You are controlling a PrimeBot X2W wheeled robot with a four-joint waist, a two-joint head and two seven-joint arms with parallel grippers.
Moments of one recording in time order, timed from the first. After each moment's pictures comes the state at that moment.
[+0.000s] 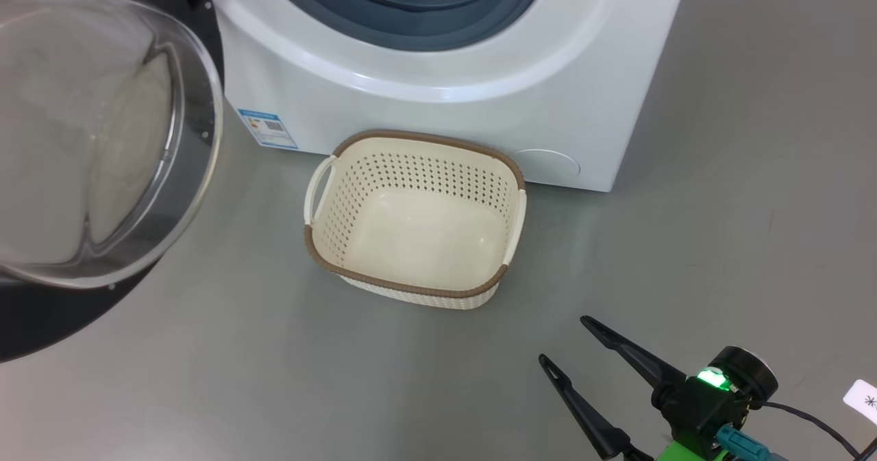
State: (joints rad) left arm -0.55 0.48 0.67 0.66 -1.03 0.10 -0.02; right arm -0.05 -0.33 0.42 -0.07 0.19 0.13 -0.16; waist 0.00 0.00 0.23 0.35
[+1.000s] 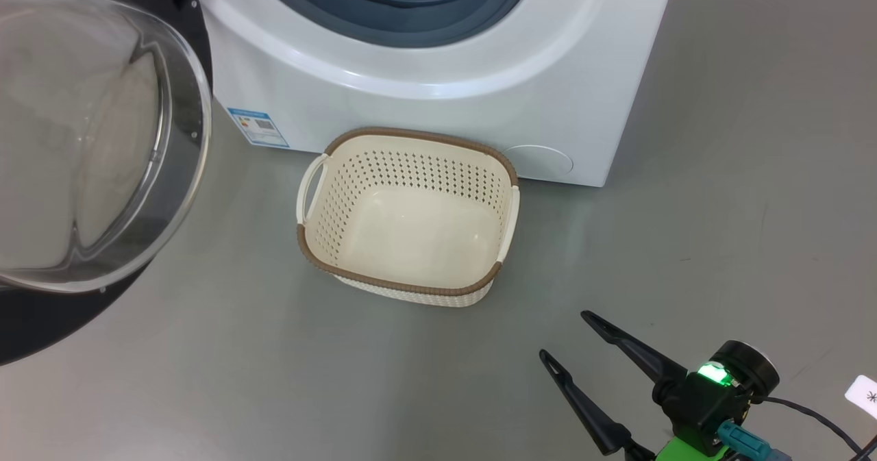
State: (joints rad) left arm -0.68 0.50 0.77 0.86 -1.27 0.06 0.30; right arm -0.06 -0.34 0.42 -0.08 0.19 0.13 -0.16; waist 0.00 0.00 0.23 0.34
